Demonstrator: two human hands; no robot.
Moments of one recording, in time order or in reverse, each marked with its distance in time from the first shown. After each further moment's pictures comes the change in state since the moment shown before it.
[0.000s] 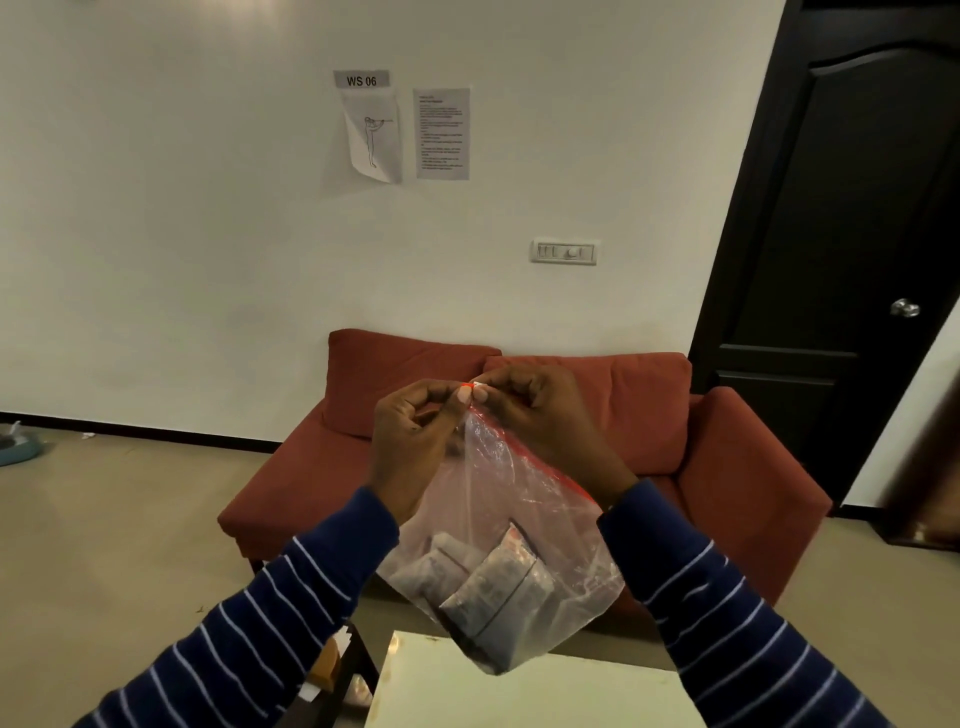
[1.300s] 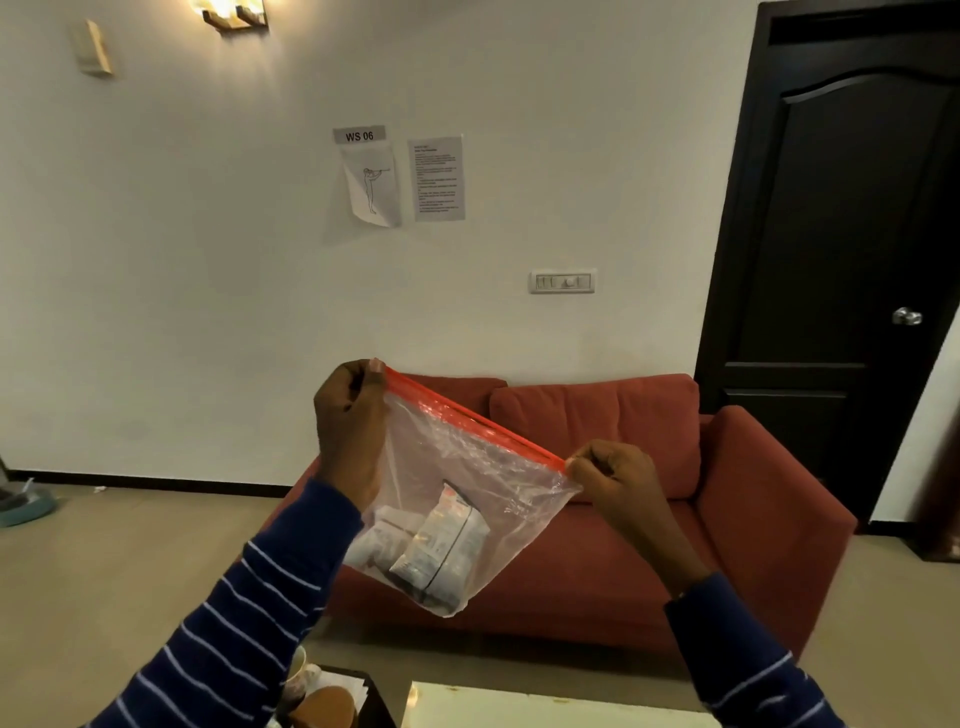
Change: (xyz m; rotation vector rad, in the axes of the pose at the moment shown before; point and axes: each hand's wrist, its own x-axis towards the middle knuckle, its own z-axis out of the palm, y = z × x) left_hand 0.056 0.033 -0.035 0.089 0.354 -0.119; right_hand -0.055 0.035 -0.038 -0.212 0.199 0.325
